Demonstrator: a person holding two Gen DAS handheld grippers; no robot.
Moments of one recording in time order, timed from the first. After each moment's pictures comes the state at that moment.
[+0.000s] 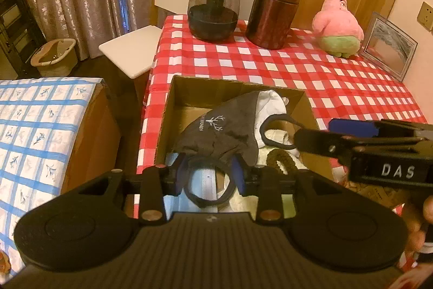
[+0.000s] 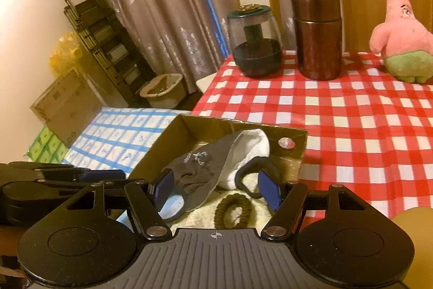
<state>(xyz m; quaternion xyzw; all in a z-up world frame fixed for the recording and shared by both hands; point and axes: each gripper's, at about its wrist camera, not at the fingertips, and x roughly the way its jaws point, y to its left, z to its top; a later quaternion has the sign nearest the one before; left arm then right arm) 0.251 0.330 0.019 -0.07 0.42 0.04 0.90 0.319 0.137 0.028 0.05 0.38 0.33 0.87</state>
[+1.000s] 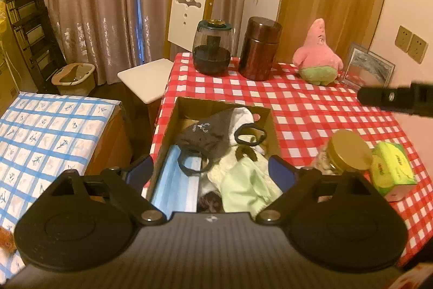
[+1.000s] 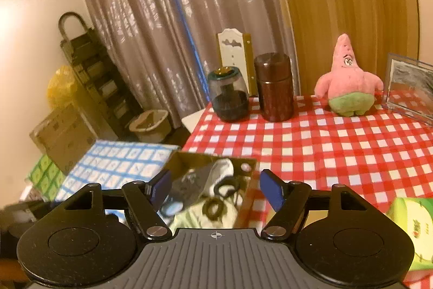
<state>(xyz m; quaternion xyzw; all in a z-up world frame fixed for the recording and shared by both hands) 0.132 0.276 0.097 -0.07 0.35 0.08 0.93 0.216 0.041 0.139 0.06 0.31 0.29 0.90</state>
